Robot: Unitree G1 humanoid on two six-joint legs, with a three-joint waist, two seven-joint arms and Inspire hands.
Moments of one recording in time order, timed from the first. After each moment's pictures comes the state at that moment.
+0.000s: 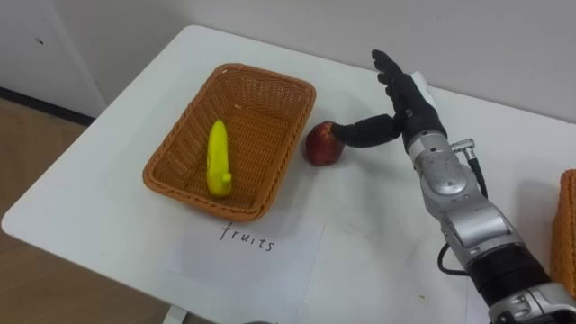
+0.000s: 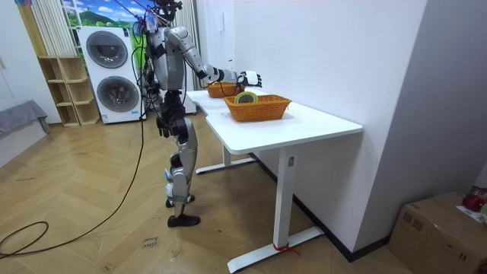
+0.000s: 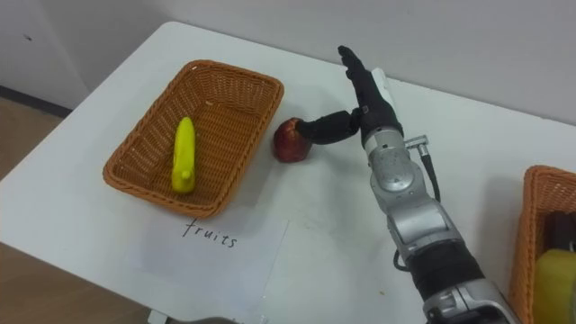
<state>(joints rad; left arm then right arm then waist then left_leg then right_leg) 0.28 0.16 -0.02 1.01 0.32 0.12 0.25 -0.48 -0.31 0.25 0.50 0.03 0.02 -0.15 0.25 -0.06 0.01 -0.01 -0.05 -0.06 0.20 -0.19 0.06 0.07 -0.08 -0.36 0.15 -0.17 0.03</state>
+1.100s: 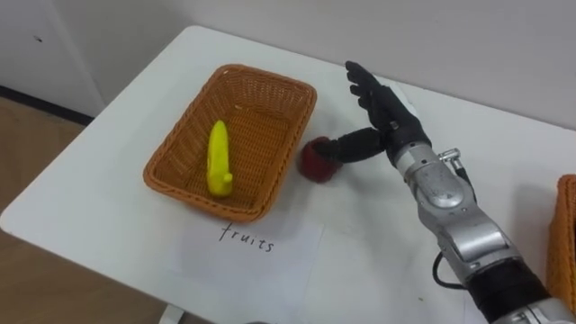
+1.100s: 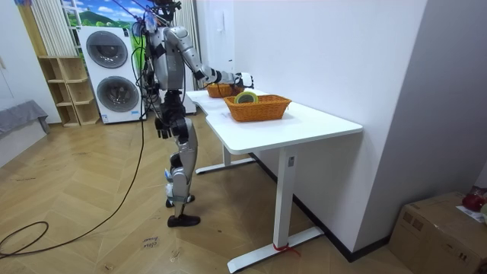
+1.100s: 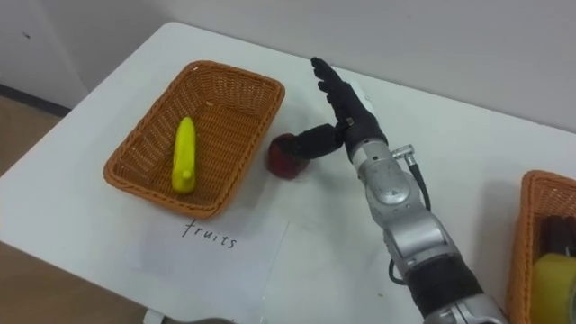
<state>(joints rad) 0.28 0.18 -0.03 1.04 0.31 0.10 0.20 -0.38 -0.31 0.29 0.42 0.11 -0.03 -0.04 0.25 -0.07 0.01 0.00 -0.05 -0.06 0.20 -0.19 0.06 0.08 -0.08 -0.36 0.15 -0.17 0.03</state>
